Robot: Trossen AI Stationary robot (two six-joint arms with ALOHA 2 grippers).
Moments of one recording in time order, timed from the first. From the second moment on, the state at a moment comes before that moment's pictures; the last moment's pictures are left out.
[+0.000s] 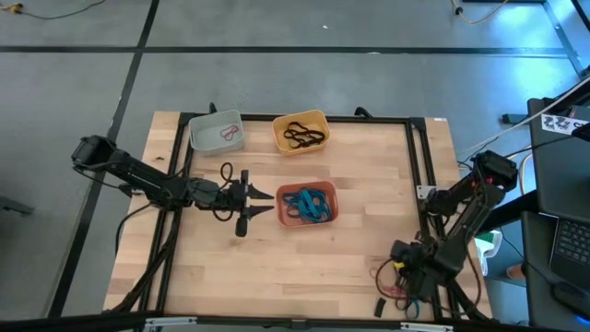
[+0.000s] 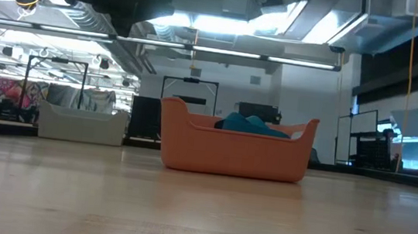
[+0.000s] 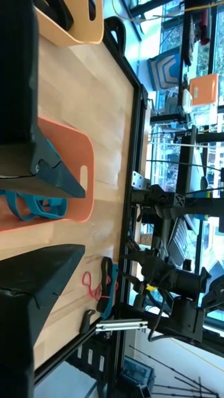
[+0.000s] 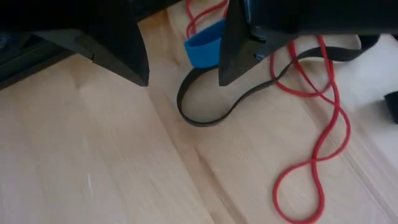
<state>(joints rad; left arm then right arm) -0.25 1.16 0.43 0.60 -0.32 -0.12 1.05 1.49 0.90 -0.98 0.04 1.56</state>
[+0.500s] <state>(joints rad) -0.25 1.16 0.43 0.60 -0.33 -0.12 1.06 1.49 0.73 -0.76 0.07 1.65</state>
